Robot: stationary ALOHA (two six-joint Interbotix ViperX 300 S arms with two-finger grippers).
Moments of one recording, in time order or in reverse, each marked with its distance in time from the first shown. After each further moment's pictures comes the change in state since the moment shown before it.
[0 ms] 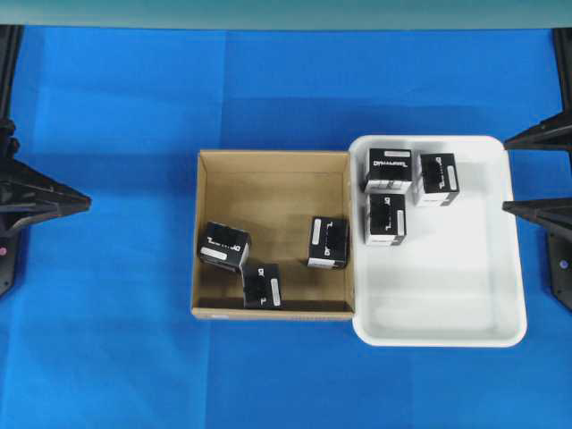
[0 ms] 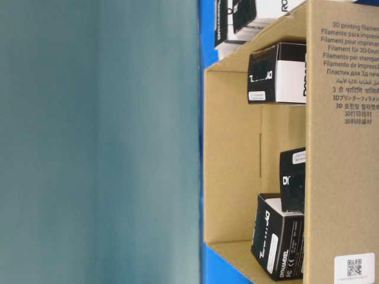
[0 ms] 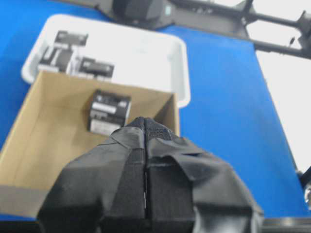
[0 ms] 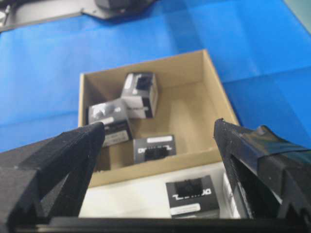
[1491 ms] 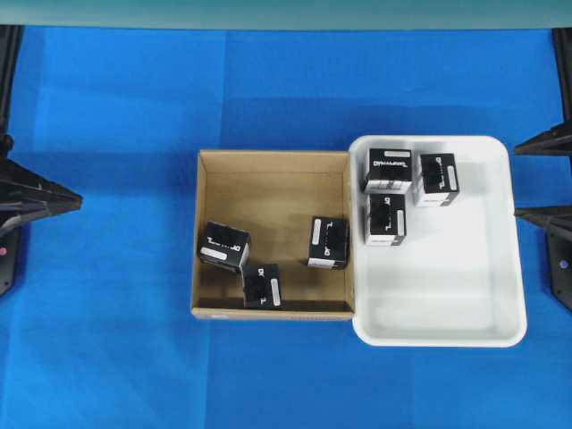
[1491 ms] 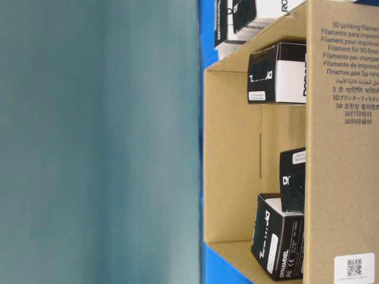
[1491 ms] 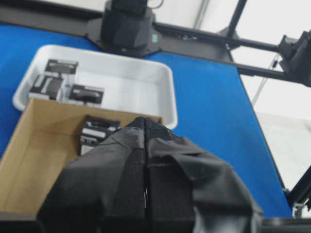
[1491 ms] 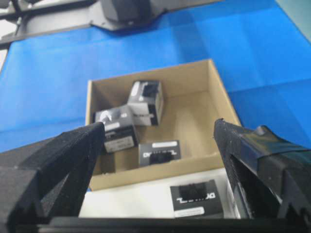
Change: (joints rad) left arm -0.015 -0.015 -0.014 0.002 -0.034 -0.002; right arm 0.017 -0.083 0.052 0.000 -0.032 -0.003
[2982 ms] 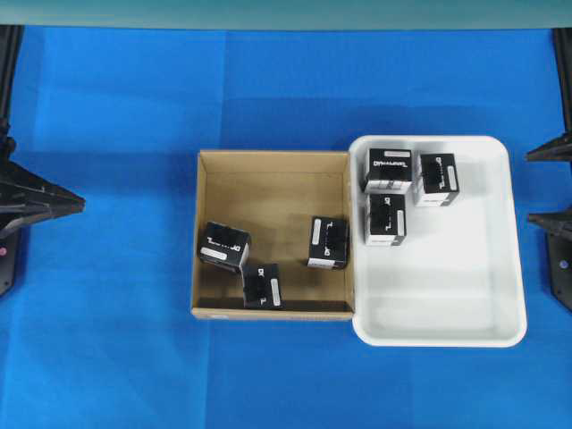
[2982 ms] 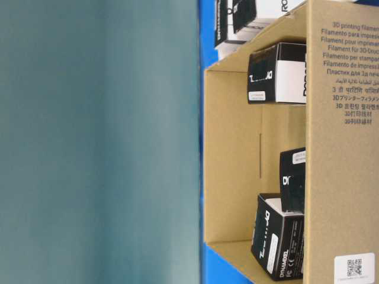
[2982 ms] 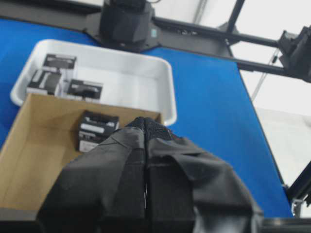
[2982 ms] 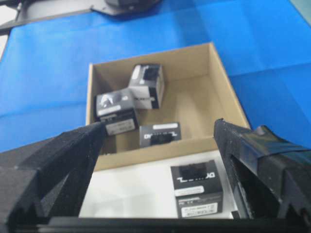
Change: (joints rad) left arm -0.005 0.011 -0.002 0.000 0.005 -0.003; right arm 0.000 -0.064 0.011 0.000 0.091 0.003
